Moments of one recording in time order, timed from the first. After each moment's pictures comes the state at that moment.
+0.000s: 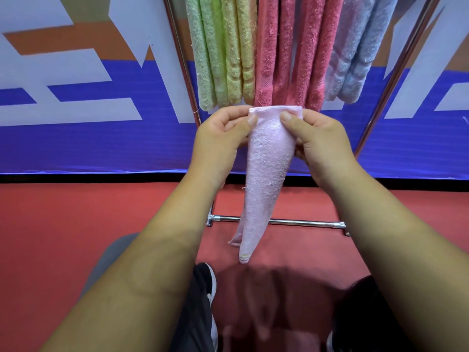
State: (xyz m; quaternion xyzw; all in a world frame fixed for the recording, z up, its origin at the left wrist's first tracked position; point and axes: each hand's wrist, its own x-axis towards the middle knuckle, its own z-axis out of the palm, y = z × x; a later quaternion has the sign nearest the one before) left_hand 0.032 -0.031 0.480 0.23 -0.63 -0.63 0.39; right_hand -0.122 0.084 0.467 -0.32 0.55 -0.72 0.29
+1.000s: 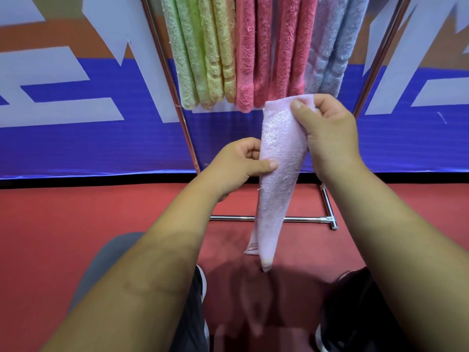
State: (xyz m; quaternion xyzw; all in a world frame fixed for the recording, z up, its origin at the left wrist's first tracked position) left_hand 0.001 -0.016 0.436 0.22 -0.71 -0.65 0.15; right_hand -0.147 0.107 0.472 -0.28 0.60 -0.74 0.14
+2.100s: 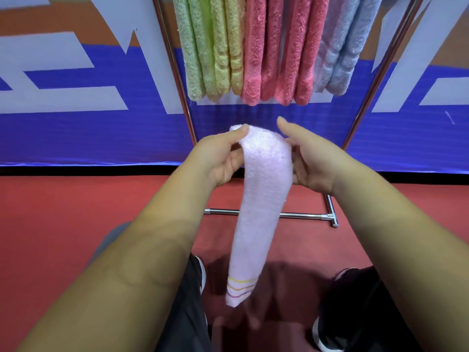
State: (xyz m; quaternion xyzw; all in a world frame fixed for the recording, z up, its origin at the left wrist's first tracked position) left_hand 0.007 -0.034 0.450 0.33 -0.42 -0.82 0.21; right_hand -0.140 0.108 0.450 -0.24 0.61 -0.54 0.52
